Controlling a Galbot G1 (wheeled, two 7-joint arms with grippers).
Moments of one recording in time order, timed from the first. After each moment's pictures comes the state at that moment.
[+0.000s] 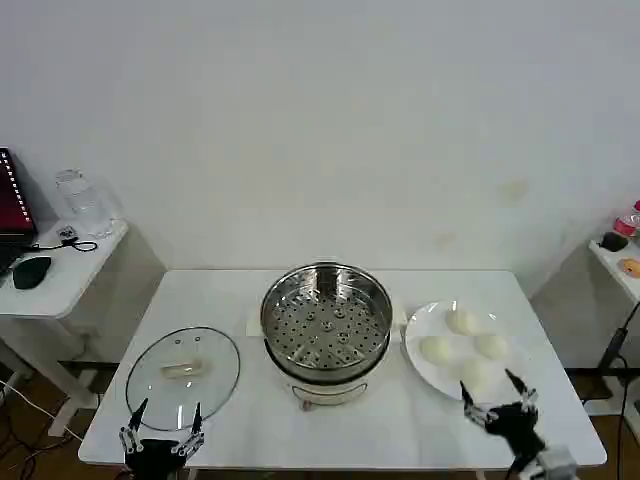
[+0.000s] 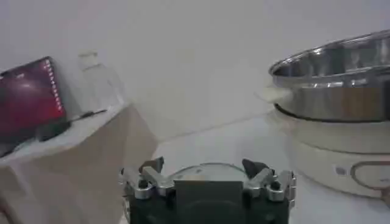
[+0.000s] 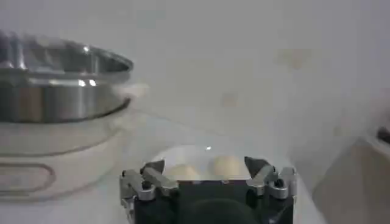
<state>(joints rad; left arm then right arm) 1.94 -1.37 -0.60 -2.25 0.08 0.08 -0.19 -1.72 1.06 0.75 2.11 0.16 -0.18 -0.06</state>
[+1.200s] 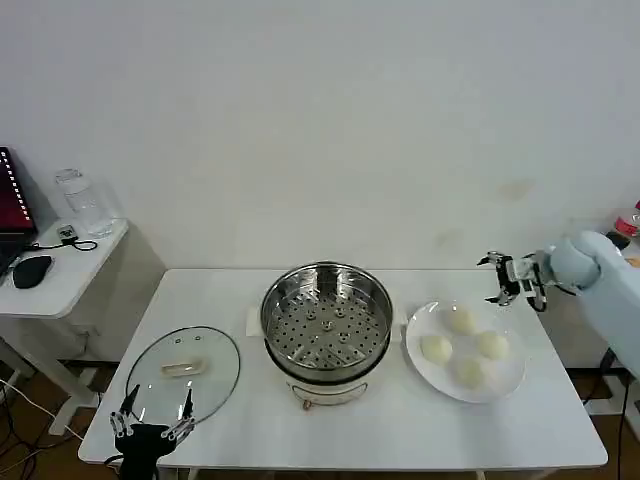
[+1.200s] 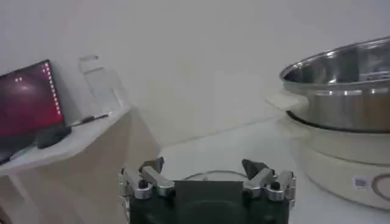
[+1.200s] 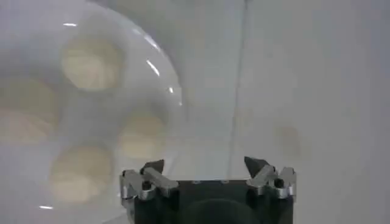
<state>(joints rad) 1.87 -1.42 -0.69 -2.25 0.07 0.12 -0.06 -0.10 0.69 -0.43 1.08 -0.33 0.11 -0.98</state>
